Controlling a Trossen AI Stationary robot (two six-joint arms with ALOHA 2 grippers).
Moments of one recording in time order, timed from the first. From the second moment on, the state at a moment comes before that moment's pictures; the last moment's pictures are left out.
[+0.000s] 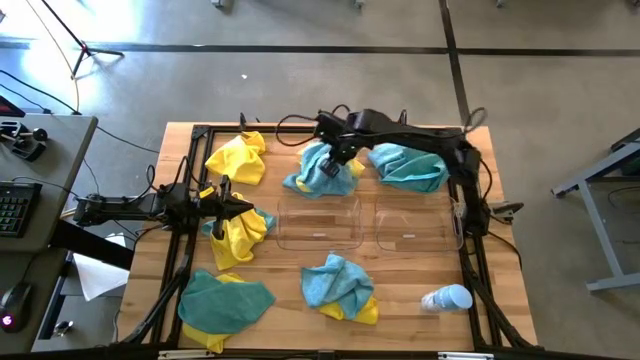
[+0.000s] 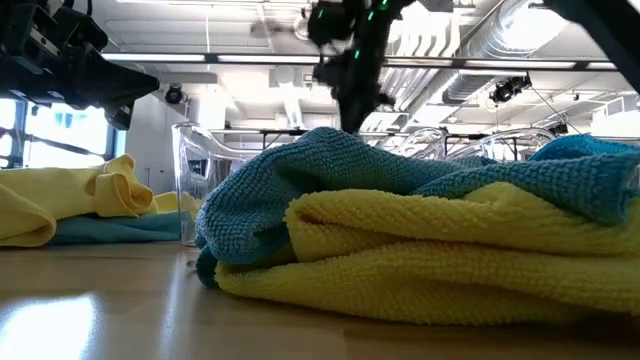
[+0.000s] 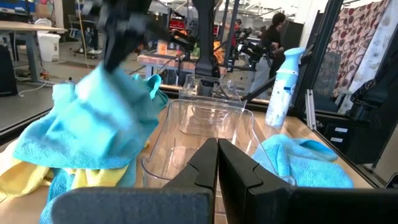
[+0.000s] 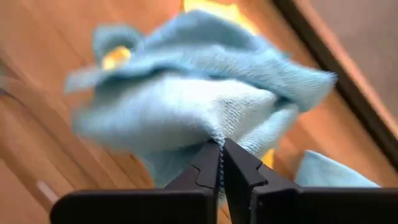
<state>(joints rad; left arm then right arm) 0.00 0.04 0.01 0.02 -0.06 -0.13 -0.31 2.01 1.98 -1.18 0.17 0.31</state>
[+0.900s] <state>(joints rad) 0.00 0.04 0.01 0.02 -0.06 -0.13 0.07 1.37 1.98 -1.58 0.51 0.85</state>
